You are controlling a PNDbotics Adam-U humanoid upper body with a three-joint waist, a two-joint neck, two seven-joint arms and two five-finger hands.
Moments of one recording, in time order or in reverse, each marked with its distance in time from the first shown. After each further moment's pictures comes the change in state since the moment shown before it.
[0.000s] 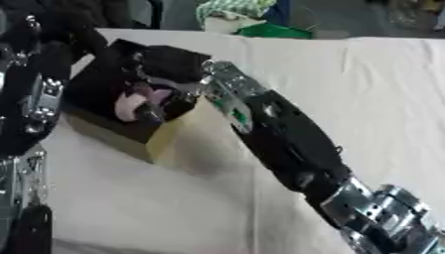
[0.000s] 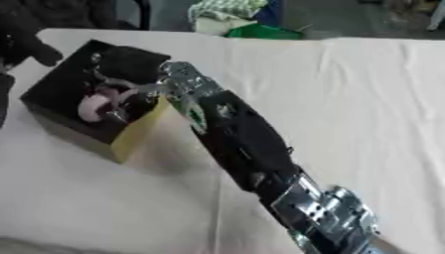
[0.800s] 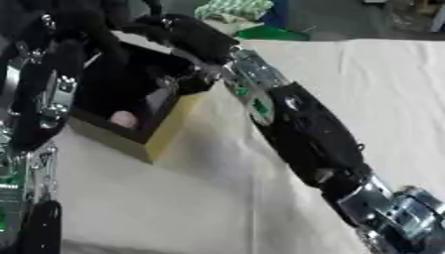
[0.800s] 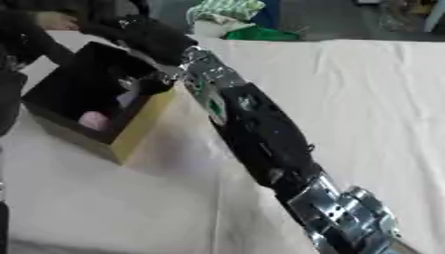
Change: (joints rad) left arm 0.031 0.011 0.016 -0.005 -0.011 0.003 0.015; right arm 0.013 -0.090 -0.020 -0.118 -0.237 0.172 -0.108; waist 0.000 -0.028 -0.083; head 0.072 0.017
